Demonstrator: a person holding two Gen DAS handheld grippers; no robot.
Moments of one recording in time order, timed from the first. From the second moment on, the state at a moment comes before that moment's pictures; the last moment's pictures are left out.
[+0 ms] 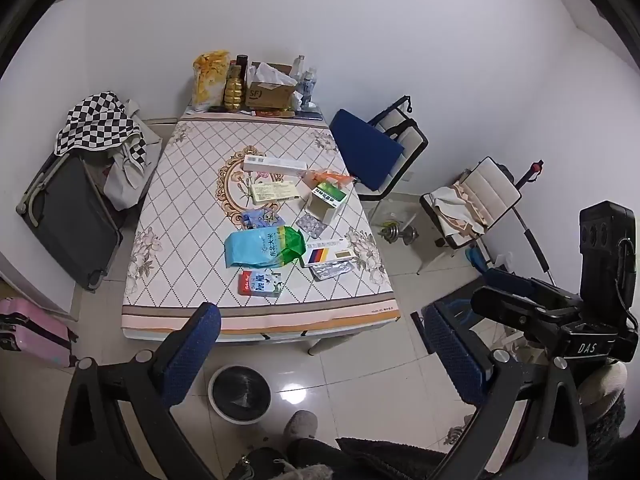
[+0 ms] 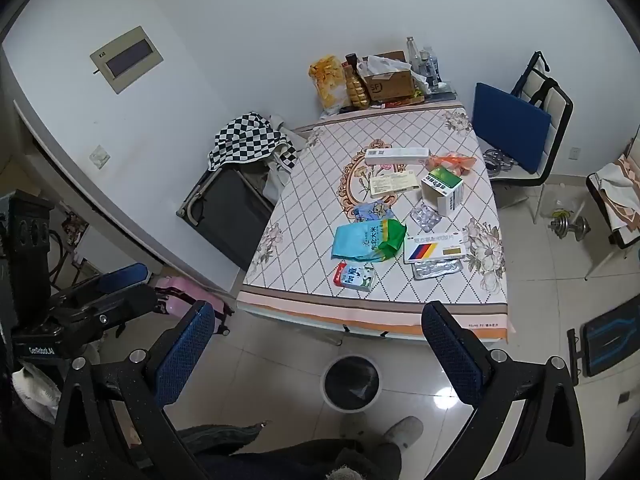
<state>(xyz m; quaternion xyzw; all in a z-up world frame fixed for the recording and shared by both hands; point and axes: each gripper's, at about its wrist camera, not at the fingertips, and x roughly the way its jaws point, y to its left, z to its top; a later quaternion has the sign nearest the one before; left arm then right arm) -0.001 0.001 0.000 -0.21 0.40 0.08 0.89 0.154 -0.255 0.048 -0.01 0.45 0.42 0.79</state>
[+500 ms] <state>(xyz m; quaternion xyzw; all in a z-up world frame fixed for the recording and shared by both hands) 0.002 -0.001 -0.001 -0.21 0.40 0.07 0.89 0.158 -0.255 0.054 0.00 0.46 0.43 0.78</state>
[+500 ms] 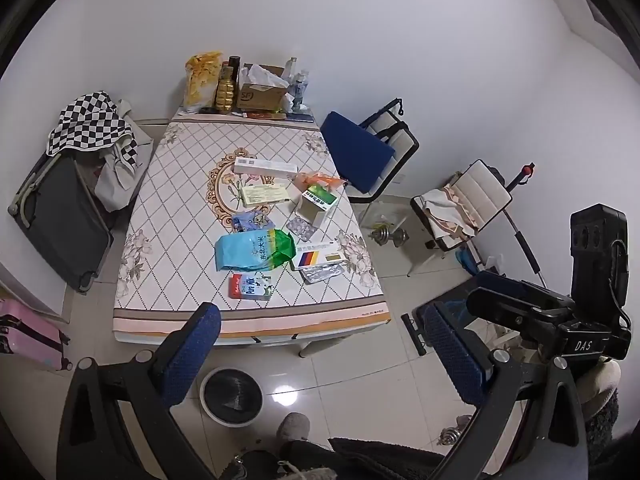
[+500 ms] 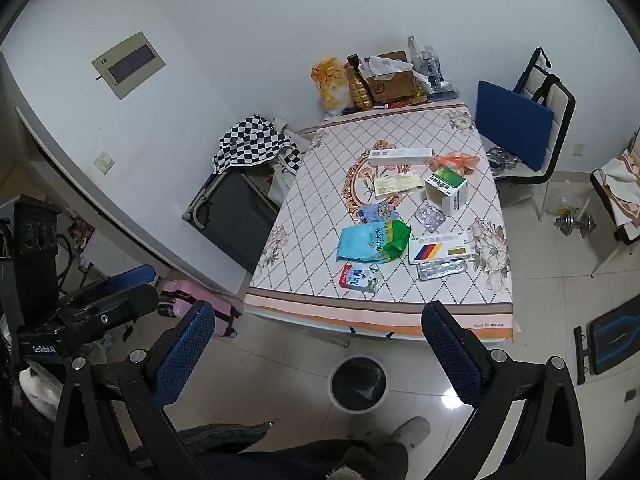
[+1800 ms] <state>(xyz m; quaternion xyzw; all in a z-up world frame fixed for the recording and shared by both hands) 0.006 0.005 0.003 -0.21 0.40 0.05 0.89 0.159 -0.252 0.052 0.00 0.45 0.44 0.78</state>
